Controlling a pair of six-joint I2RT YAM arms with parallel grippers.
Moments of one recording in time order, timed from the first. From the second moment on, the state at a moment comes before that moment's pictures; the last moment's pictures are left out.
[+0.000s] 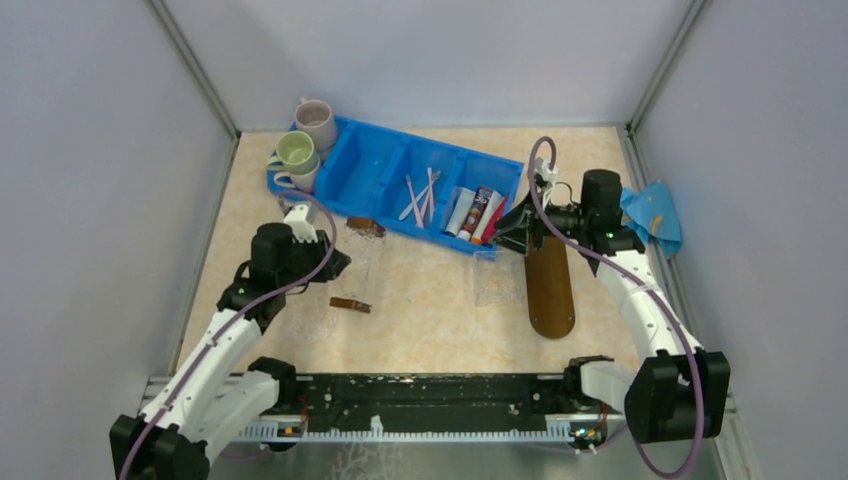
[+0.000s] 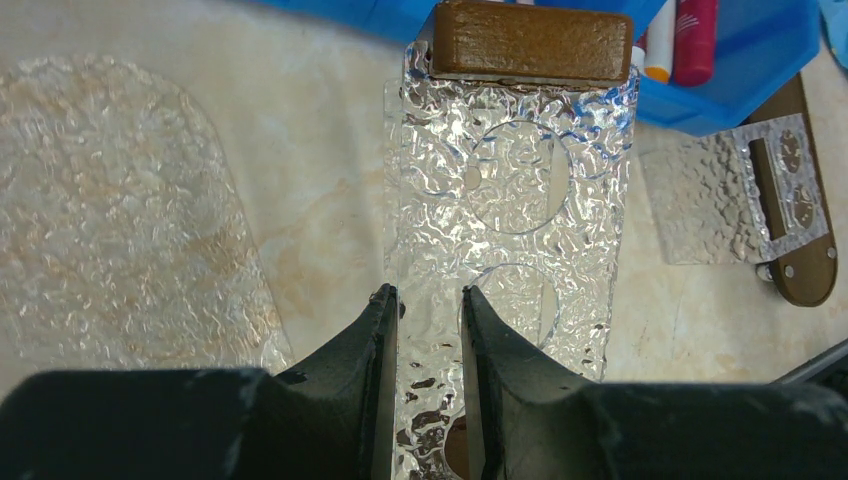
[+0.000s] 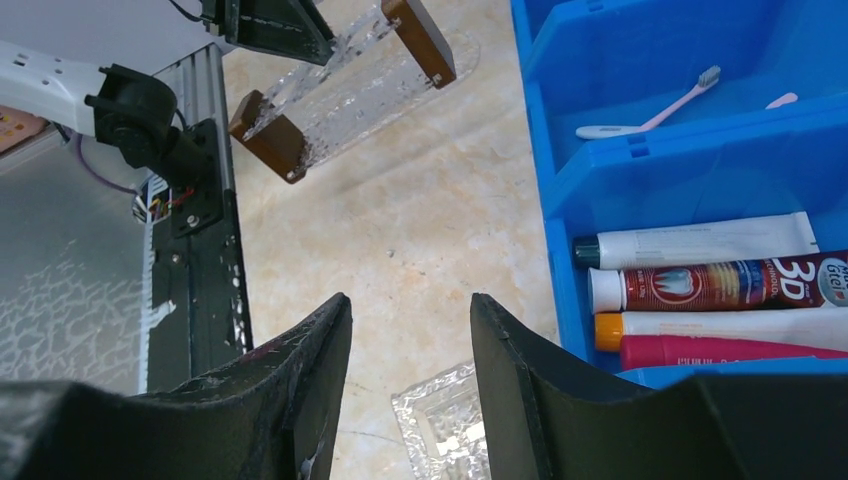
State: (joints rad) left arm -0.29 0.82 0.60 -0.28 0.22 -0.35; right arm 0.08 1.13 0.87 -0.22 -1.17 -0.18
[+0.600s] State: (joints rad) left arm -0.48 1.08 0.60 -0.32 -0.14 -0.48; right arm 0.08 1.10 0.86 -0.20 -1.17 -0.16
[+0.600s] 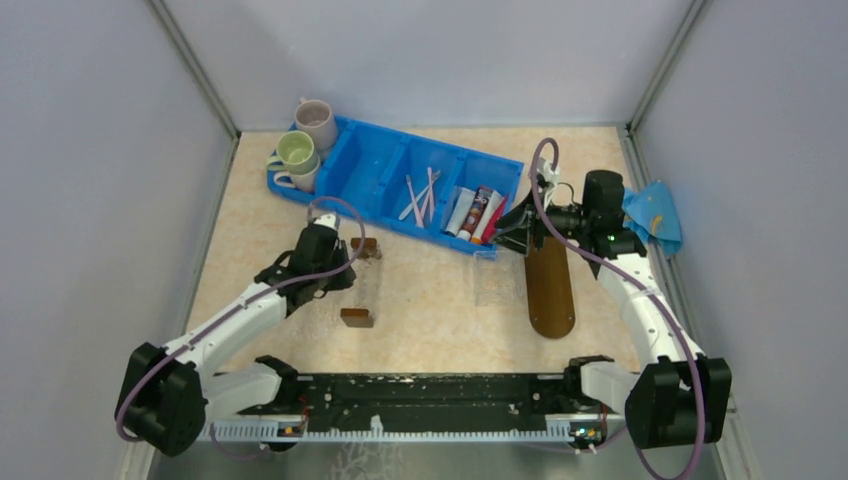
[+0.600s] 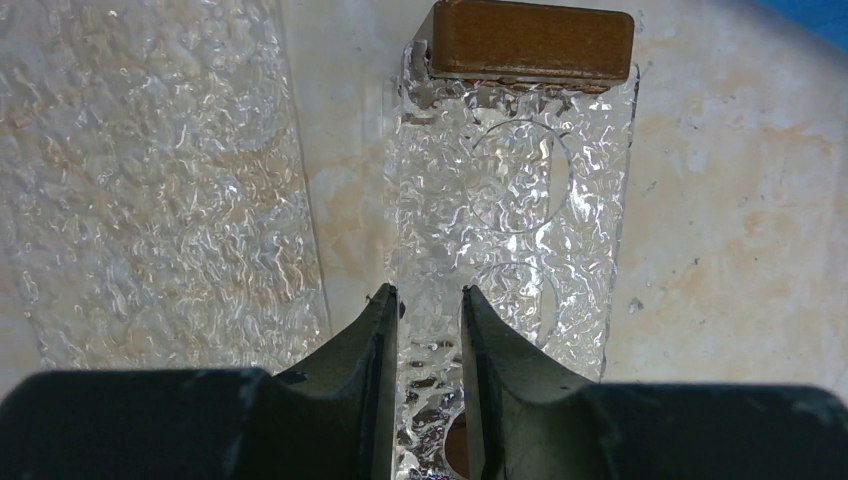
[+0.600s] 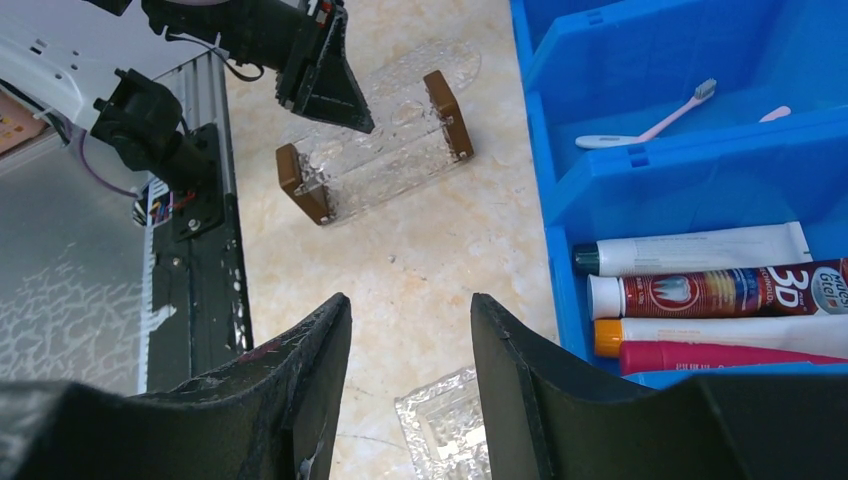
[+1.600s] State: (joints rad) left arm -0.49 1.18 0.65 -0.32 -0.31 -0.50; right arm 0.08 1.09 0.84 -0.19 -1.17 -0.16
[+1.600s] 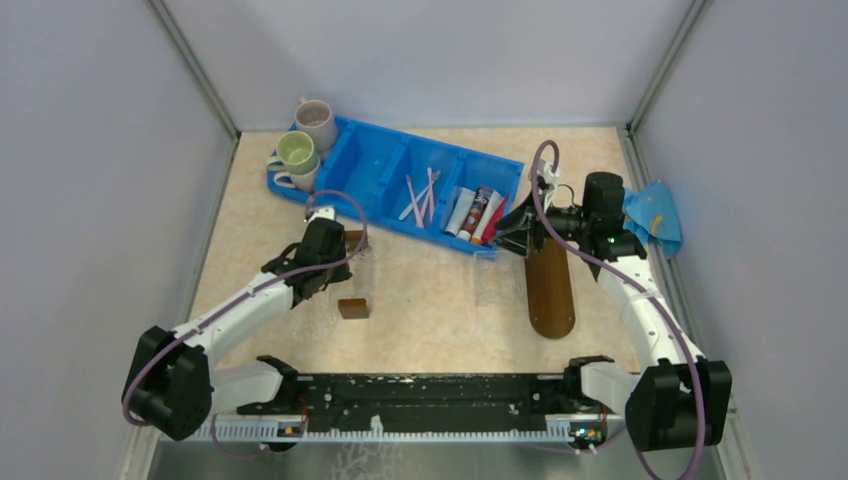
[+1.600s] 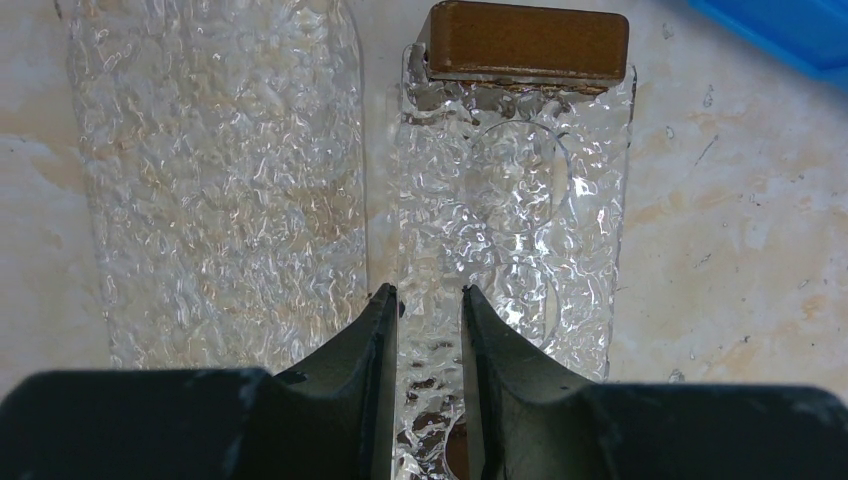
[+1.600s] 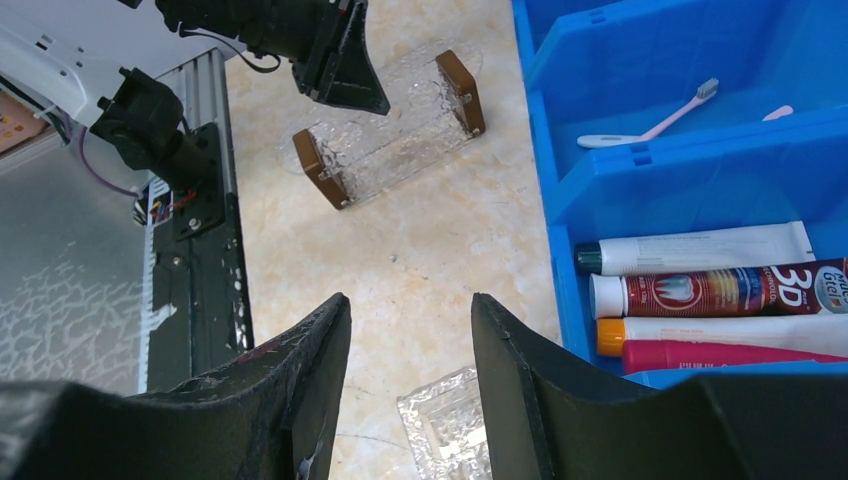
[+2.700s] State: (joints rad) left arm -0.49 1.01 0.68 -0.38 -0.31 -0.50; right arm 0.08 1.09 0.84 -0.19 -1.17 -0.16
